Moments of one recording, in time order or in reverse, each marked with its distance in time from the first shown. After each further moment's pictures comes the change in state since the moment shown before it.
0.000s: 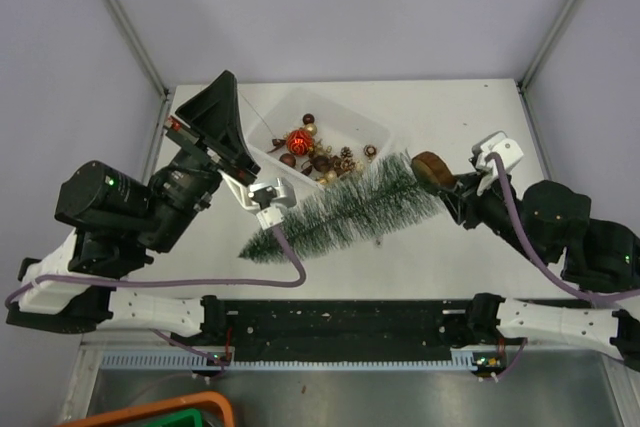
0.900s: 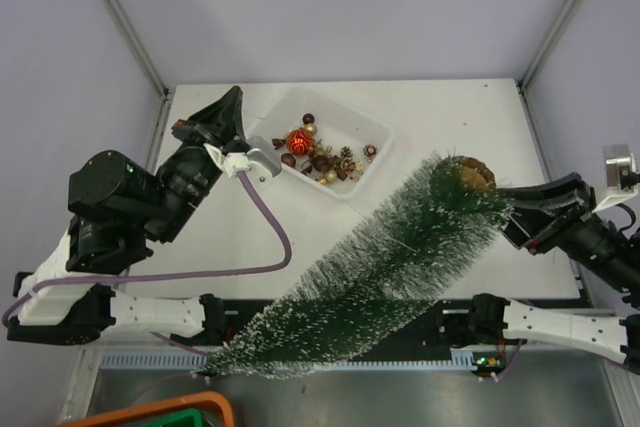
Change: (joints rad) left arm 0.137 0.007 0.040 -0.206 0.030 -0.690; right arm 0.065 -0.289 -0.019 0.252 -0.335 0.314
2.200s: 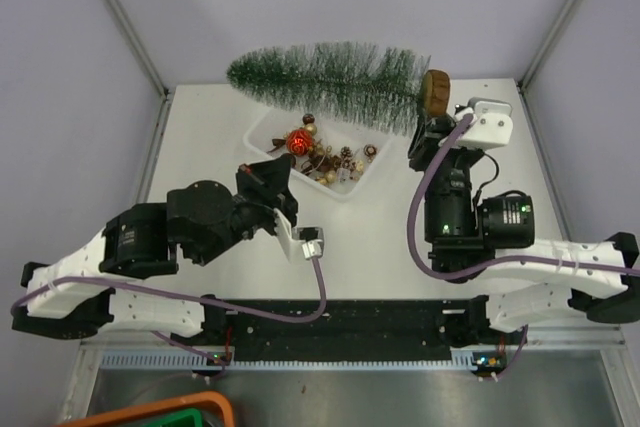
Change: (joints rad) left arm -0.069 -0.026 -0.196 -0.399 0.137 0.114; right arm 0.211 0.747 -0.016 1.744 1.078 -1.401
